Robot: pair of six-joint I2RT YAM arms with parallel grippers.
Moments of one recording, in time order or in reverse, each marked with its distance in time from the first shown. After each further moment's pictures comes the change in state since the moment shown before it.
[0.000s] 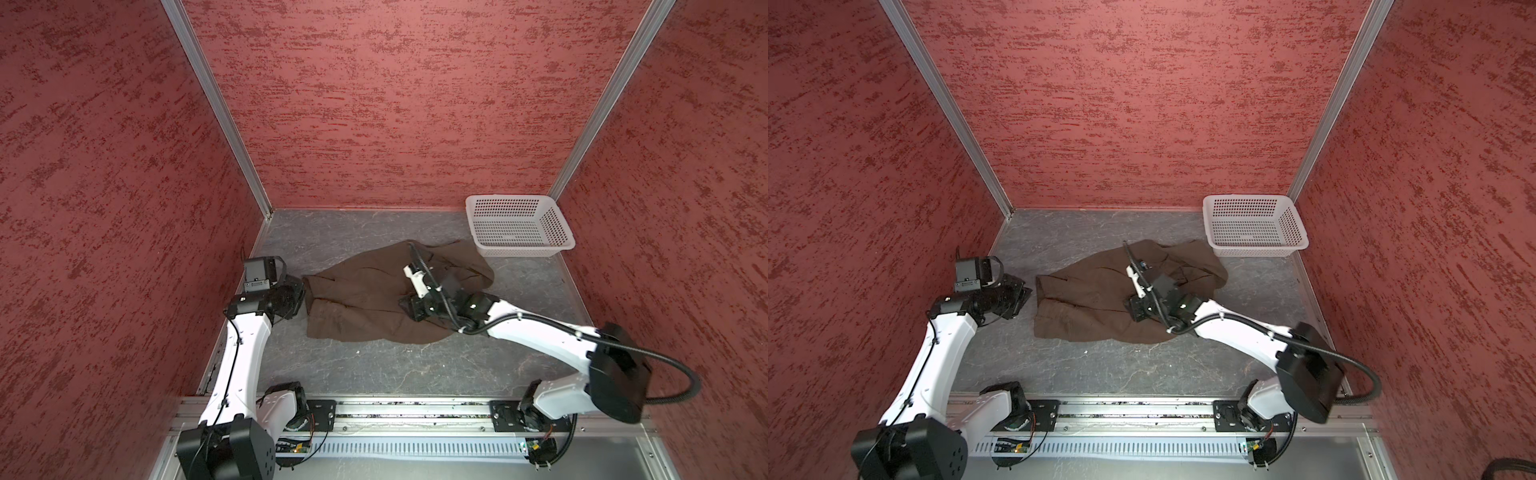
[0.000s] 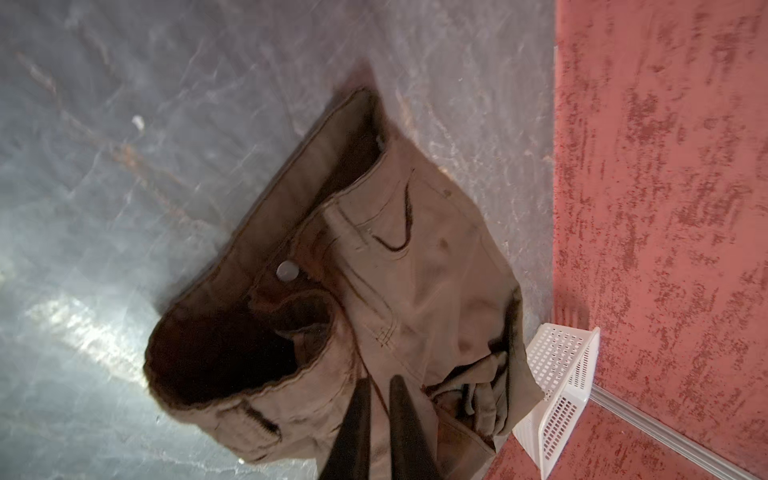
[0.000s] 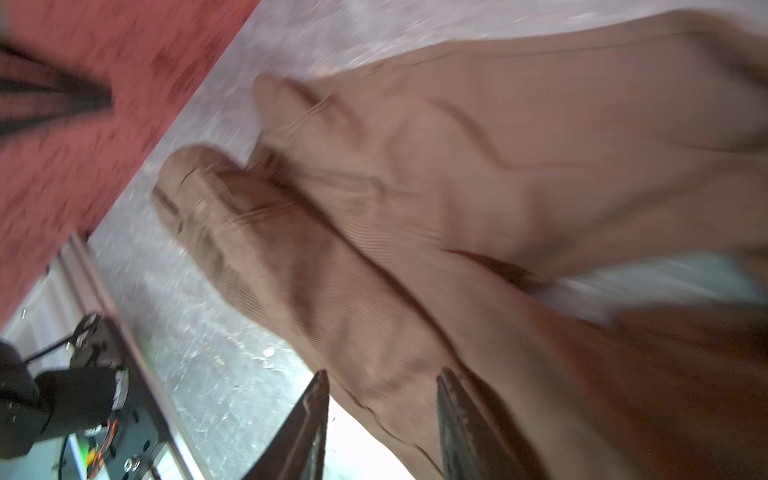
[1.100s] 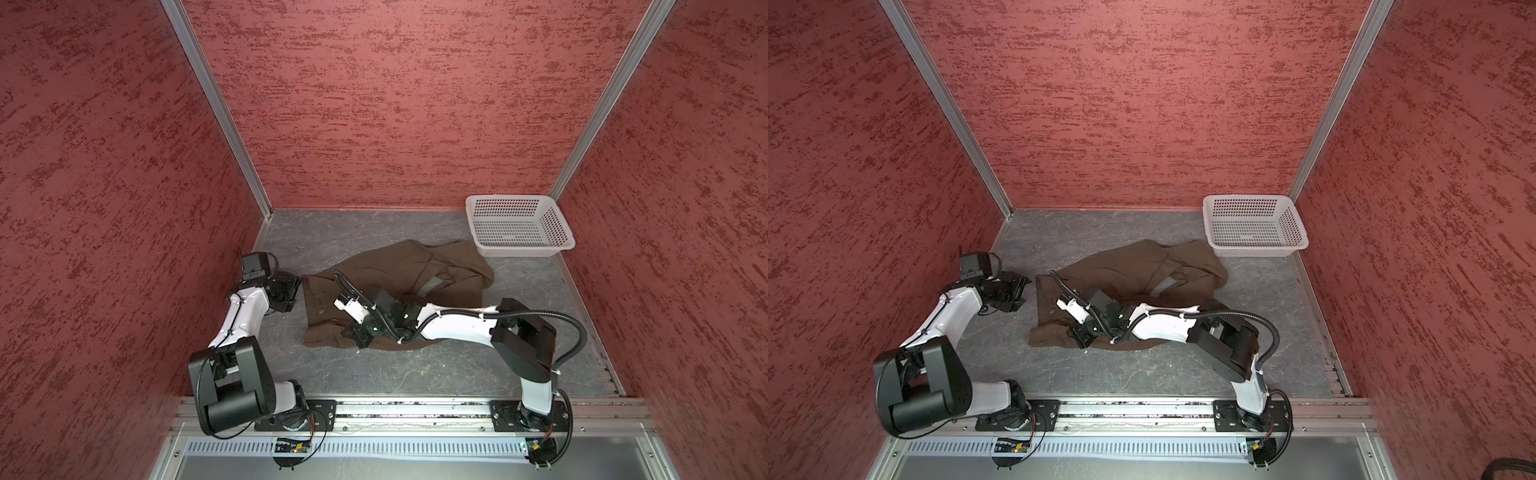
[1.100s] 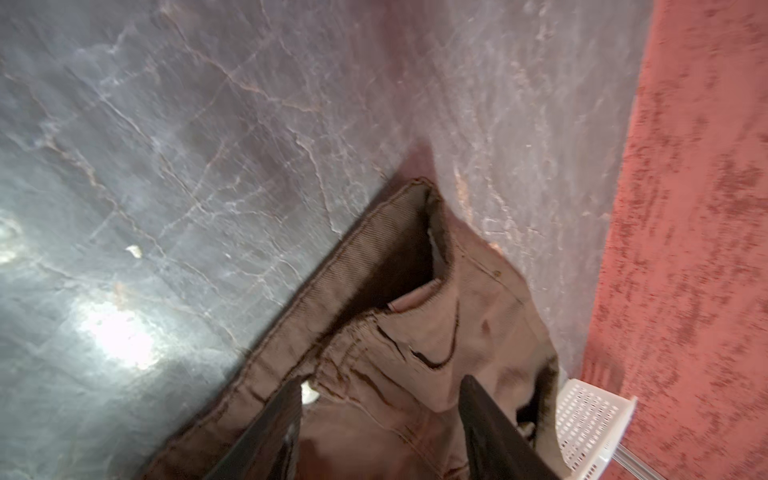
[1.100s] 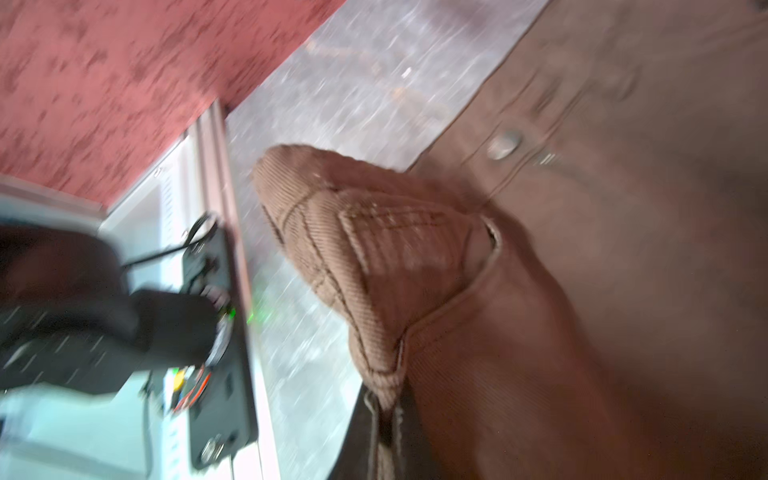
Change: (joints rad) left arm 0.116 0.342 -0.033 0.195 0.051 0.071; right arm 0.190 0.391 0.250 0.141 -0.262 -0.087
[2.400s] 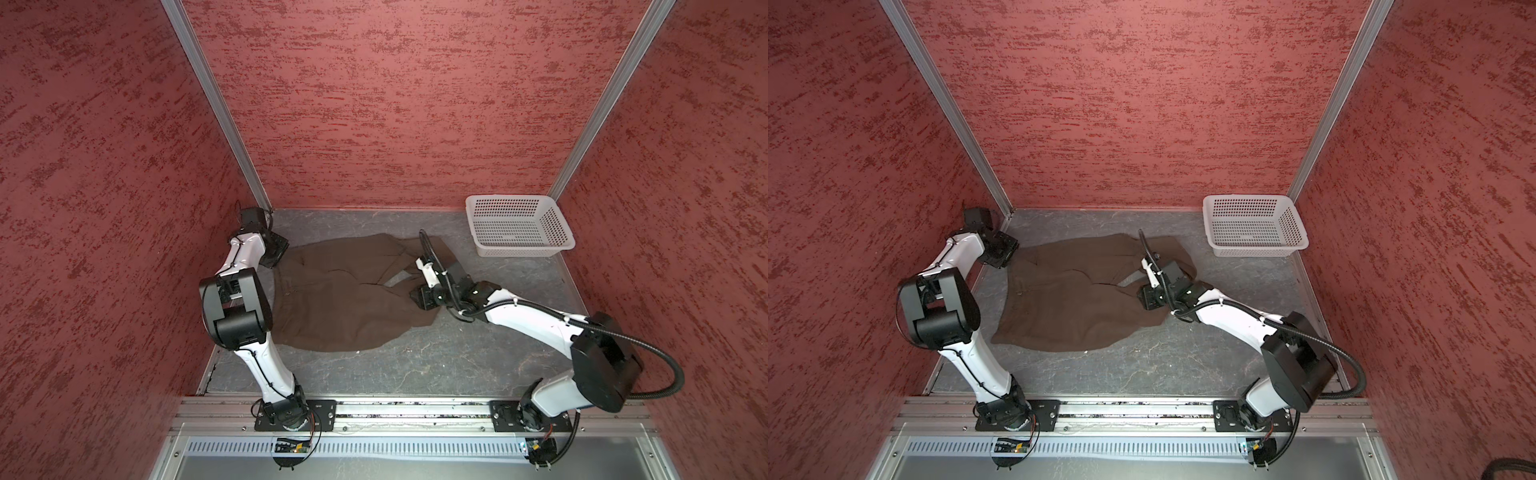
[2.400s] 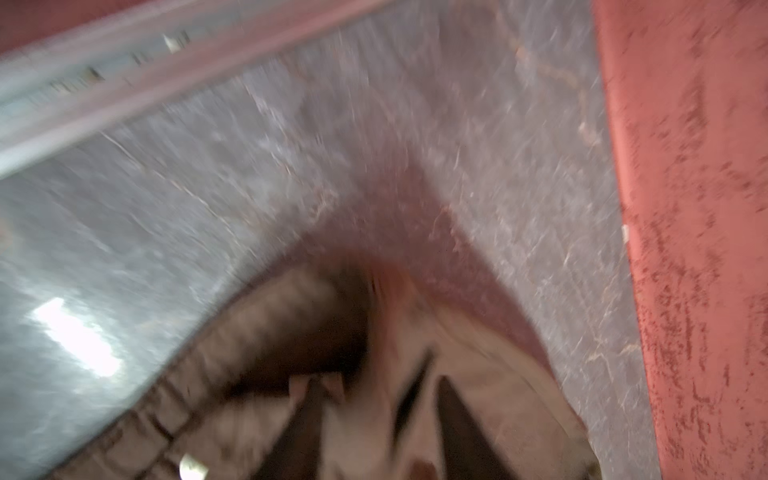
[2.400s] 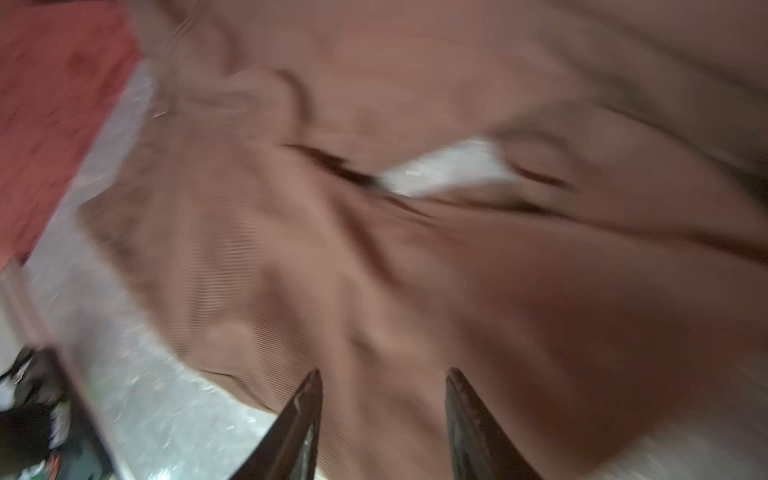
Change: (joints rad) left arm -0.016 0.495 0.652 -0.114 -0.257 0.151; right arm -0.430 -0.446 -0.330 -0.222 0.251 0.077
